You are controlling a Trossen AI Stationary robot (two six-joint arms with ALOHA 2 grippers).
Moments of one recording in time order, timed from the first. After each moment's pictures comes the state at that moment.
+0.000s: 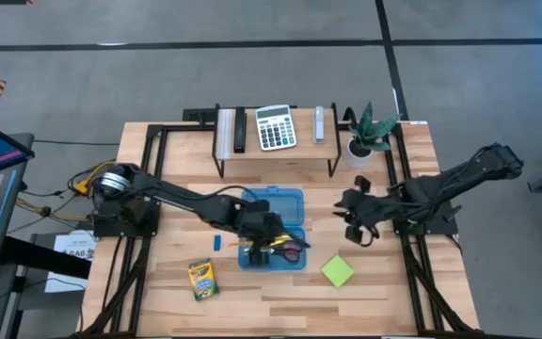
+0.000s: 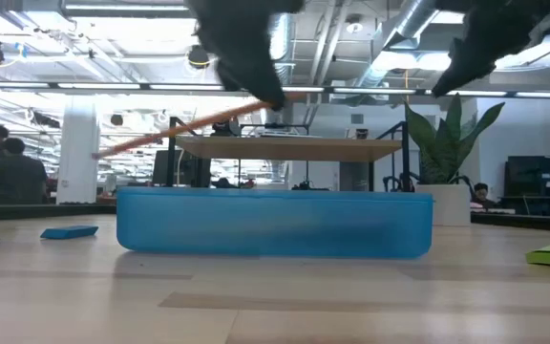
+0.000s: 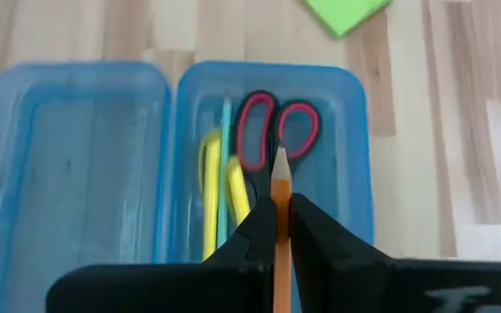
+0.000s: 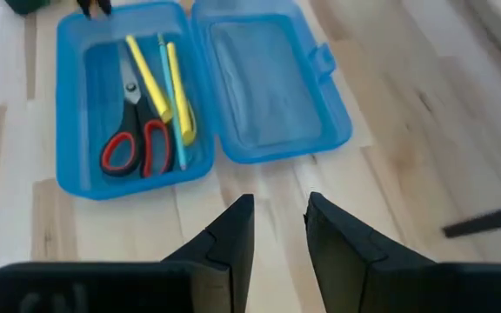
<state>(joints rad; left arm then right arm) -0.23 1.80 1.42 -0.61 -0.06 -0.24 0.35 1.02 0.81 -0.65 0.43 0.46</state>
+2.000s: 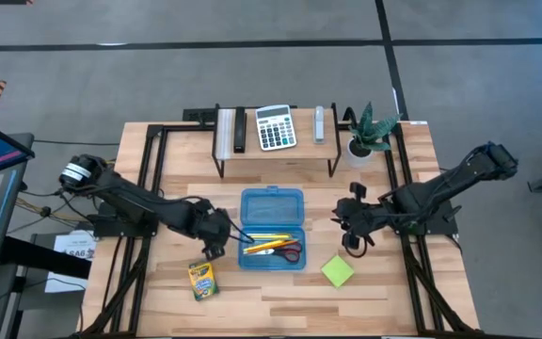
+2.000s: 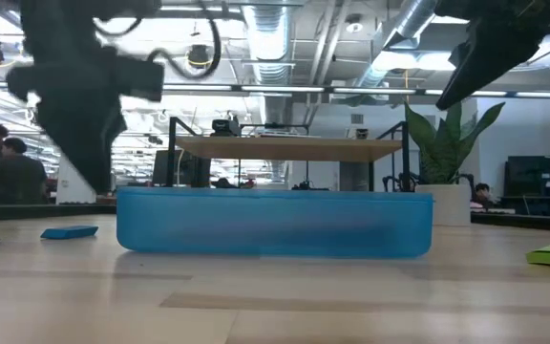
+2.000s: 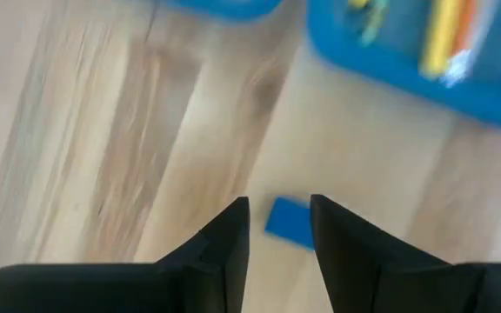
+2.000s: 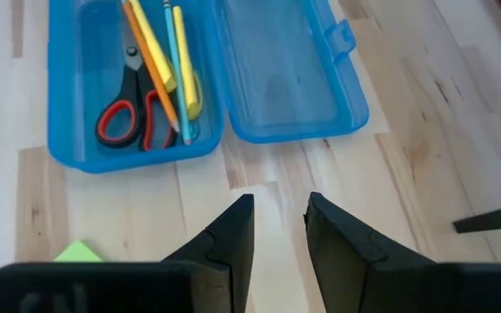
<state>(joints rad) -0.31 1.46 0.82 -0.68 -0.20 -0.66 0.39 1.11 0.81 -0.65 0.45 0.46</state>
